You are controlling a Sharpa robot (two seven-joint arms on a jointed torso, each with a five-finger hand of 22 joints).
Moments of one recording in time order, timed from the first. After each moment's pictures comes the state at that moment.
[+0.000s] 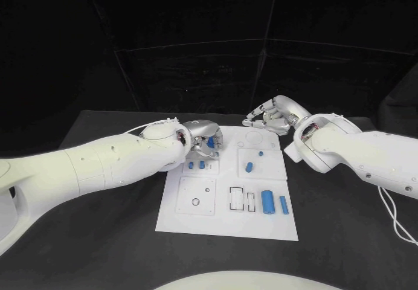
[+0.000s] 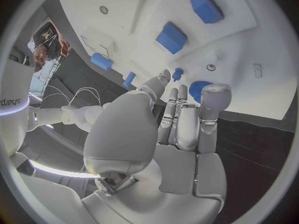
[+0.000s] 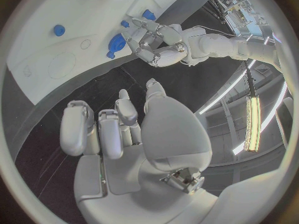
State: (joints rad) left arm 1.26 -0.49 -0.14 1.18 -1.40 -0.18 0.03; left_hand 1.34 -0.13 0.32 -0.07 0.05 0.91 0.14 0.32 0.13 0.95 0.08 0.41 0.17 1.46 0.00 1.31 1.16 0.14 1.38 0.09 1.01 0.92; right arm 1.26 -0.80 -0.04 1.49 -0.99 -0.45 -0.07; right_hand 1.28 -0.03 -0.16 0.27 0.35 0.95 0.15 0.12 0.07 1.32 0.06 1.17 1.20 1.47 -0.01 1.47 1.31 0.06 1.41 0.09 1.40 1.22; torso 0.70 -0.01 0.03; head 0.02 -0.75
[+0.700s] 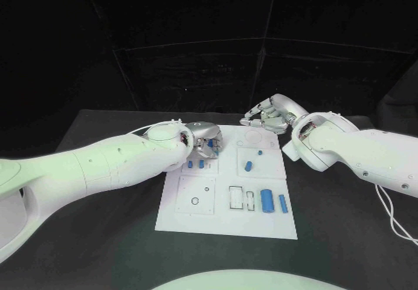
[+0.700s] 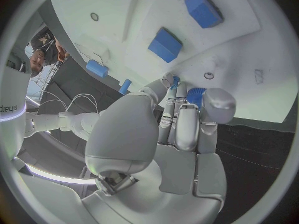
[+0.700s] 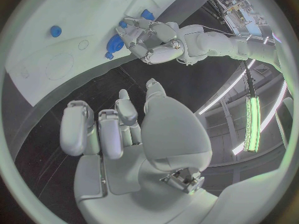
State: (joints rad) left arm 1.25 -0.45 -0.14 1.14 -1.45 -0.16 0.01; left_hand 1.34 -0.09 0.38 -0.08 0.05 0.97 0.13 0.30 0.11 1.01 0.07 0.38 0.13 1.47 -0.01 1.32 1.15 0.12 1.41 0.09 1.08 1.00; right arm 1.26 -0.80 -0.04 1.49 -0.99 -0.45 -0.07; right_hand 1.28 -0.03 -0.16 0.27 0.35 0.95 0.15 0.12 0.07 1.32 0.06 1.17 1.20 1.47 -0.01 1.47 1.31 0.06 1.41 0.09 1.40 1.22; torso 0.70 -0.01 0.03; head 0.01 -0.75
